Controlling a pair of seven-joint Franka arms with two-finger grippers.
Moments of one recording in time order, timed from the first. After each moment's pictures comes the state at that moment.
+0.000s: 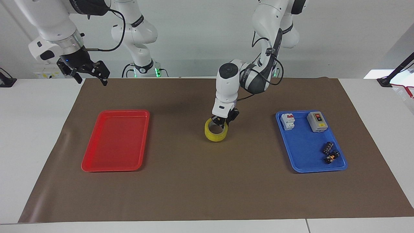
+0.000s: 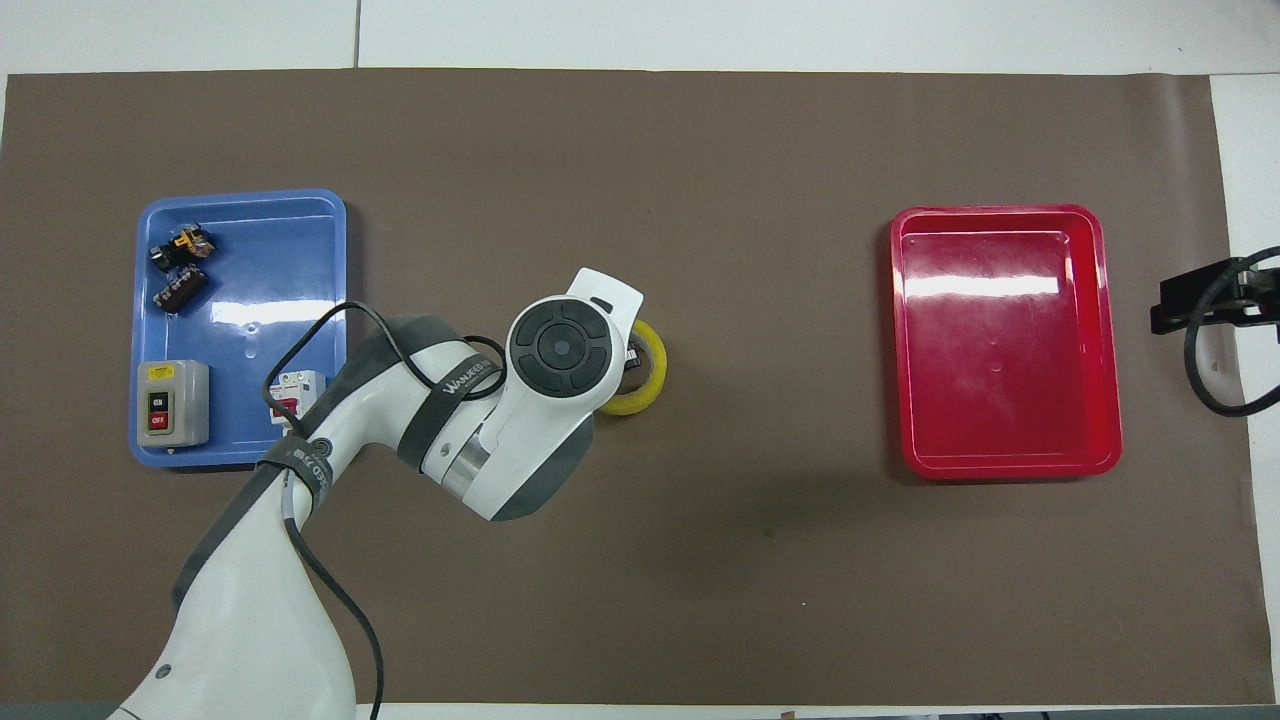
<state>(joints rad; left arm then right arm) -0.65 0.31 -0.06 -1.92 0.09 2.23 -1.01 -0.01 -0.05 -0.03 -1.60 -0.03 1.49 0.08</state>
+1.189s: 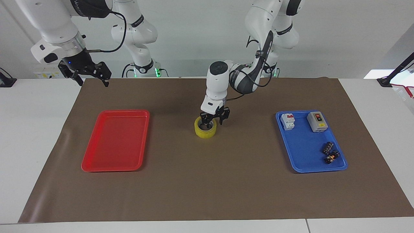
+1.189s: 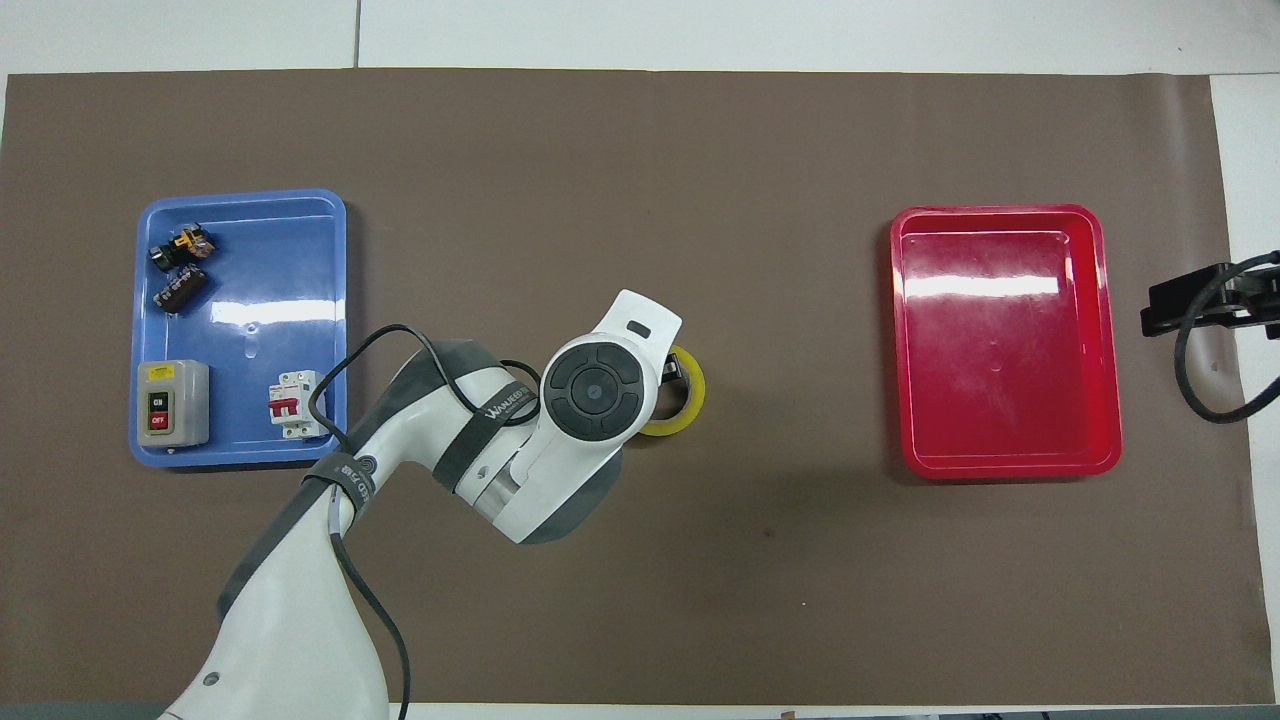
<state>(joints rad) -0.69 0.30 -0.05 -1.94 0.09 2.36 -1.01 -0.01 -0.05 -0.03 -1.61 -0.03 1.50 0.03</state>
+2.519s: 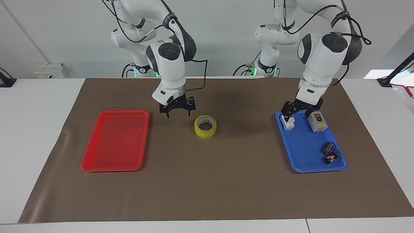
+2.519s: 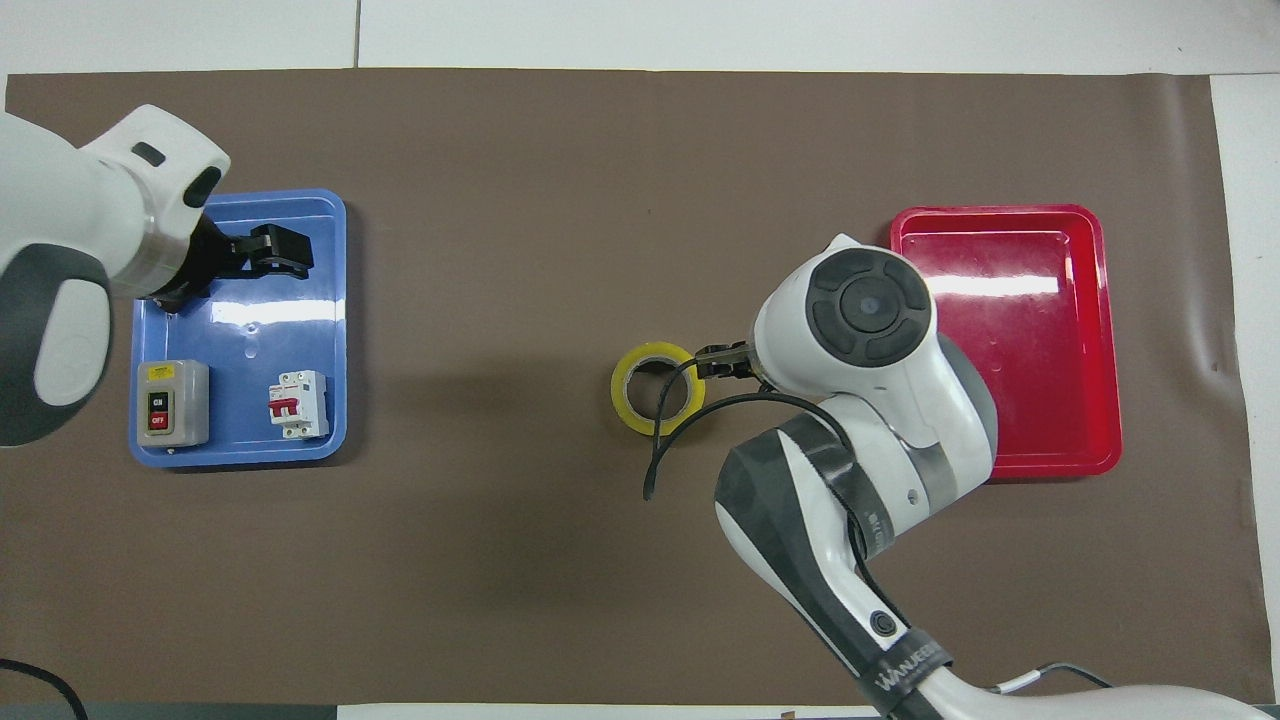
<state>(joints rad) -0.13 0.04 -0.03 -1.78 0.02 1.89 -0.27 0.51 0.15 -0.01 -1.98 -0.02 2.17 0.46</state>
